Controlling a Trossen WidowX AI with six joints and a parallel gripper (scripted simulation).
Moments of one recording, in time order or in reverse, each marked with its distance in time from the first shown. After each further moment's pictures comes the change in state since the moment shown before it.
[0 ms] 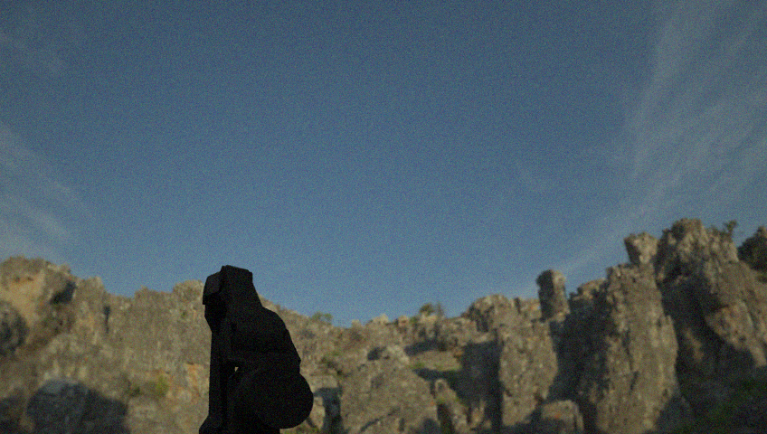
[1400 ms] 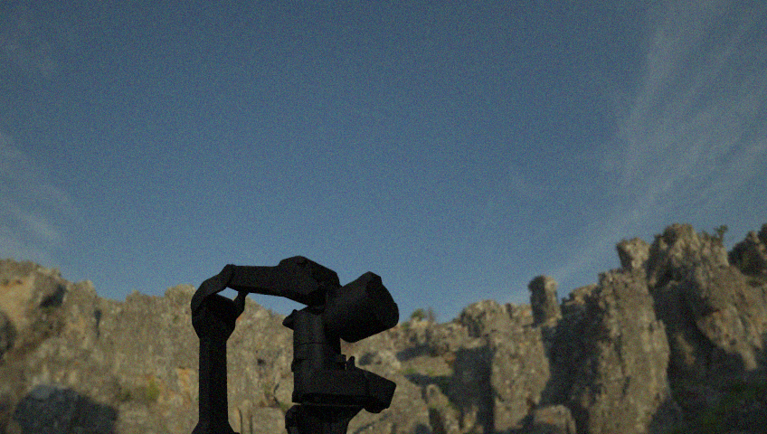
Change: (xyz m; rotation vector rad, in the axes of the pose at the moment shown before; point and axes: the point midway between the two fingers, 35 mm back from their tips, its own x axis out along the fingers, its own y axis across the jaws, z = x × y) arm -0.105 0.014 0.085 -0.179 -0.005 -0.217
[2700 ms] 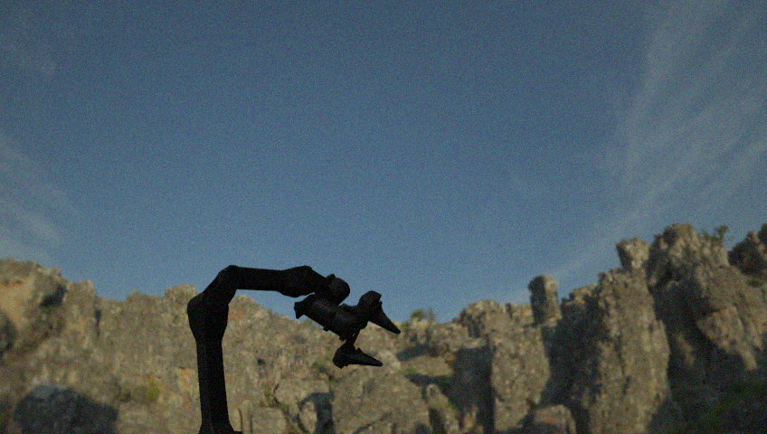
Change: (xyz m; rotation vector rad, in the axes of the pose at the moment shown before) arm -0.288 0.278 0.181 -0.370 -0.904 -0.352
